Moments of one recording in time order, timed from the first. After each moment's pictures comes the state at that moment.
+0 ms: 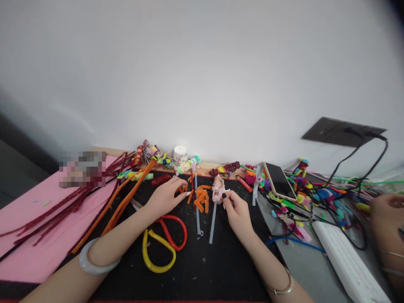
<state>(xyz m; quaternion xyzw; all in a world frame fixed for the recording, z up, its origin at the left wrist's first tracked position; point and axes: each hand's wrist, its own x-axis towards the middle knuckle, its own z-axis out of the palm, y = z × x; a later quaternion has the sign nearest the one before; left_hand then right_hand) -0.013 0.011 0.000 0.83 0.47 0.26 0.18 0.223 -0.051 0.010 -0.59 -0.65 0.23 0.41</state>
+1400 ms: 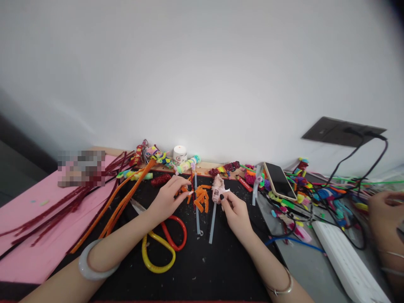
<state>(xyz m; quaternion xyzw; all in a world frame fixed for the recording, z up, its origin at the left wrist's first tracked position) -0.006 -0.001 0.001 0.81 0.39 0.40 0.16 0.224 -0.049 0.005 -0.59 -0.67 0.23 0.39</state>
